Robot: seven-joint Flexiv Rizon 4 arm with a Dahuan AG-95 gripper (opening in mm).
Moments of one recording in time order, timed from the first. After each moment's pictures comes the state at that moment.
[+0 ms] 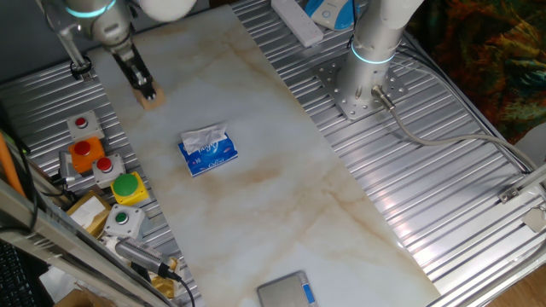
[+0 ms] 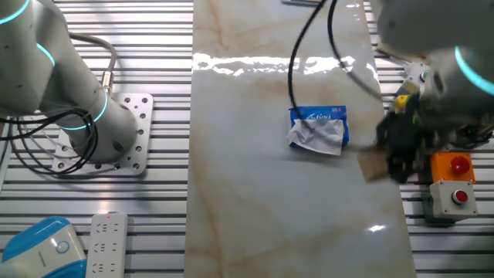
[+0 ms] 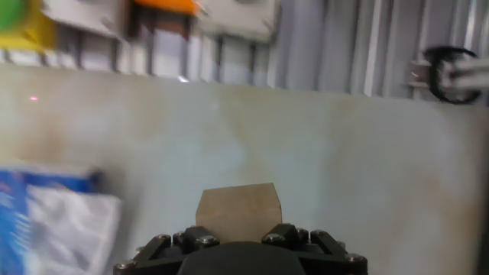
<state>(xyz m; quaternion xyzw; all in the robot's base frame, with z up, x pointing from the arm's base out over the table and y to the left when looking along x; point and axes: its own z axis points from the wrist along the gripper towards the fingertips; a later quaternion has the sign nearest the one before) 0.622 -0.096 0.178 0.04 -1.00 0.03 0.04</state>
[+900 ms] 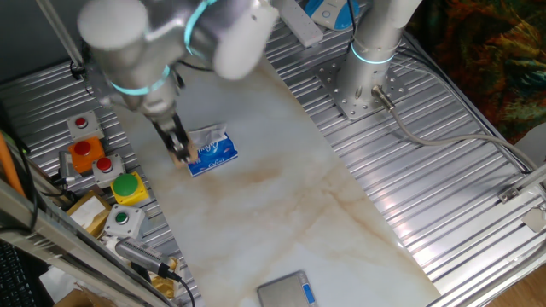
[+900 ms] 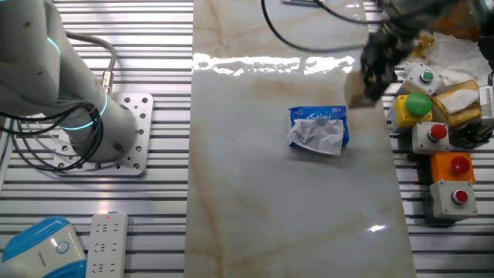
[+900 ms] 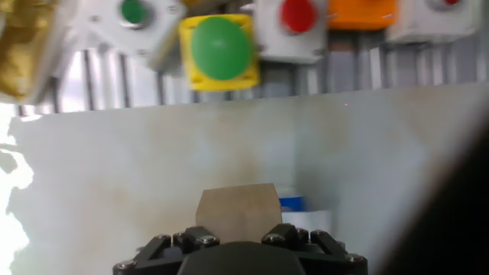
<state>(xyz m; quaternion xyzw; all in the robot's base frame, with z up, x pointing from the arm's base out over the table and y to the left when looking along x) 0.601 0.080 0.156 -0.03 -1.00 0.03 0.02</state>
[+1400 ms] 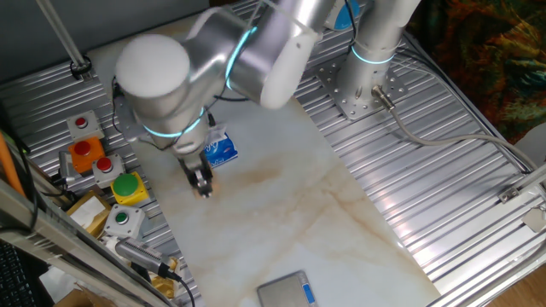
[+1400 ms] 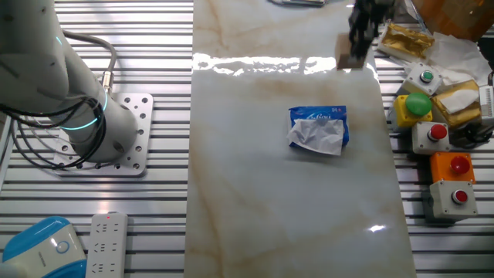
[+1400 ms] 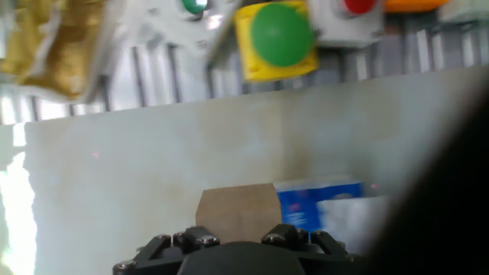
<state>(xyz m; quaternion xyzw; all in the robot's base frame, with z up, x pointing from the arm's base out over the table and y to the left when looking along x) 0.594 0.164 0.167 -0.06 -1.00 0.02 0.02</state>
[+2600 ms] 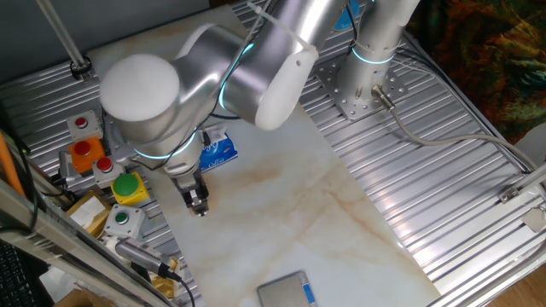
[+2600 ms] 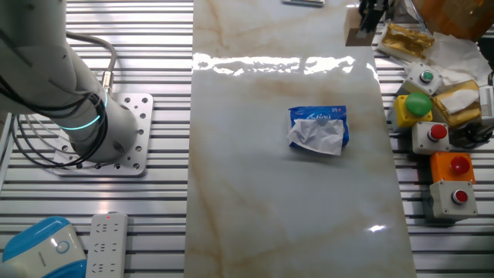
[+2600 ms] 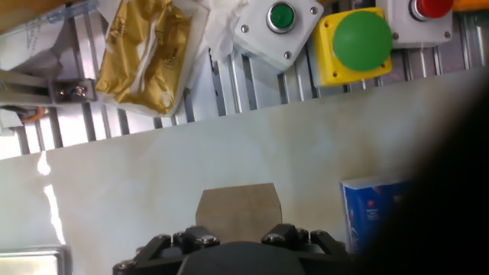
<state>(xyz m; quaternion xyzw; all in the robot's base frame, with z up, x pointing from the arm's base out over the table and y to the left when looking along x) 0.612 0.194 0.177 -0.07 -1.00 0.01 0.02</state>
